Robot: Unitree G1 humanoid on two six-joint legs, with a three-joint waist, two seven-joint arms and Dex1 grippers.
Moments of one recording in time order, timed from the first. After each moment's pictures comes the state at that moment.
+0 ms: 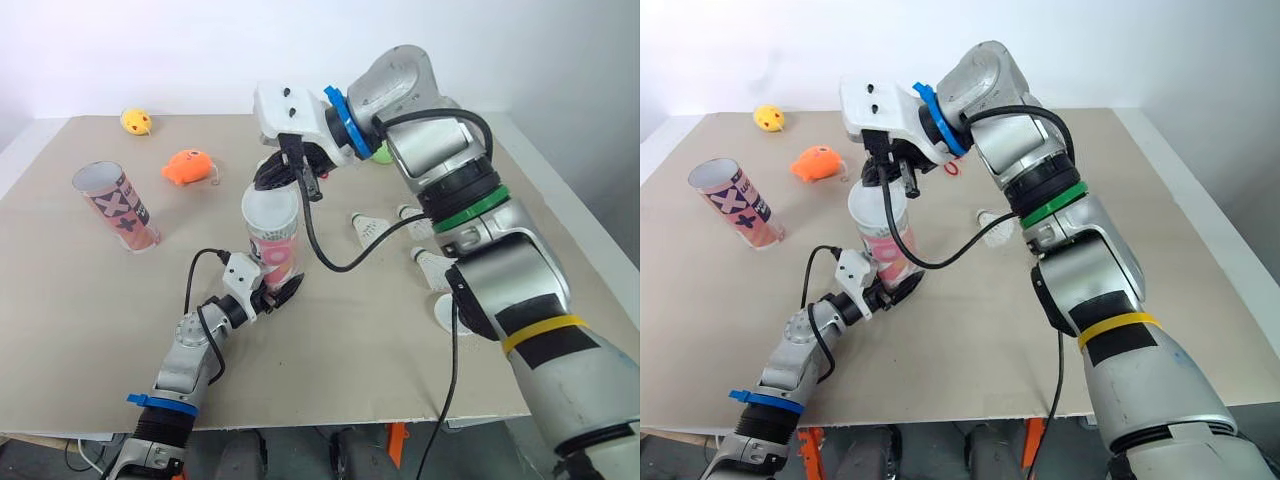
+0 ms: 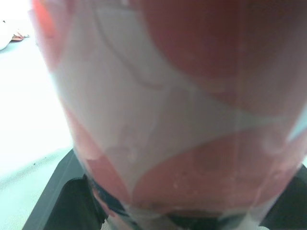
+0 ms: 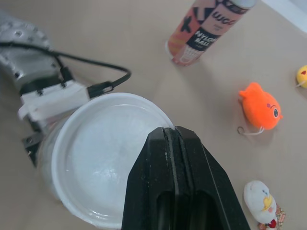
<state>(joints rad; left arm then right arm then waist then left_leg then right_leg) -0.26 0.20 -0.08 0.12 -0.18 0.02 -0.61 -1.48 -0.29 0.41 0.55 -0.09 0.26 1.44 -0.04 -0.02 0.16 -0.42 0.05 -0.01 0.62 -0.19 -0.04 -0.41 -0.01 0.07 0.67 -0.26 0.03</state>
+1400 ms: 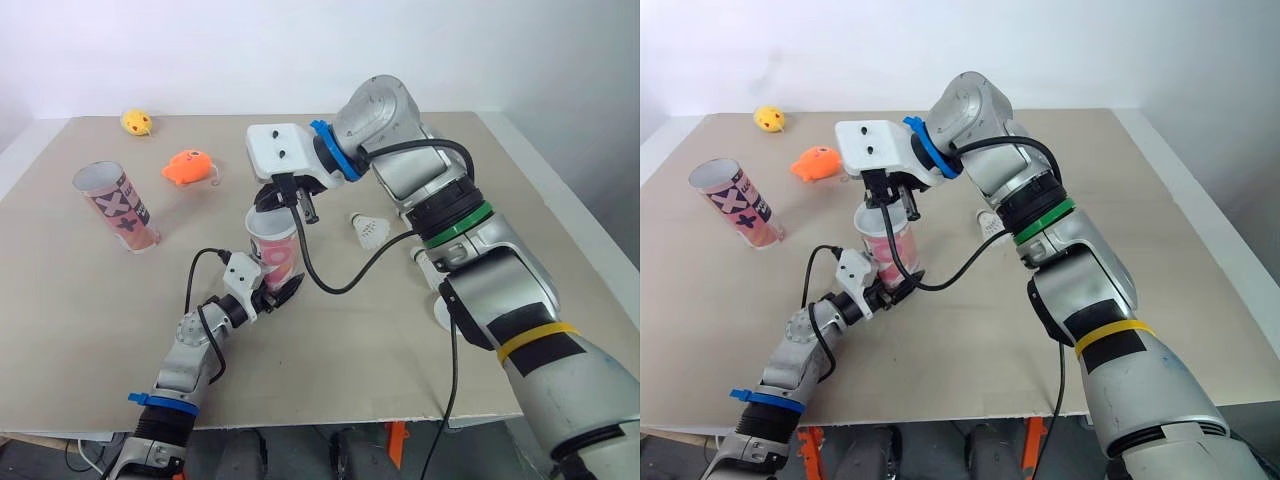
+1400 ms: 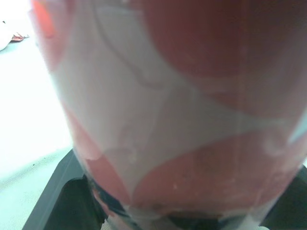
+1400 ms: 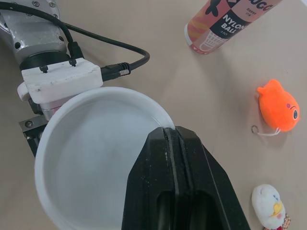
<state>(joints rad) -0.27 0.20 -0.08 0.13 -0.18 0.02 -0.61 -1.45 -0.26 0.46 0.58 -0.14 0.17 1.41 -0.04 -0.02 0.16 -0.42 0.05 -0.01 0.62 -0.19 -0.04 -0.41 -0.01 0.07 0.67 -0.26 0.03</state>
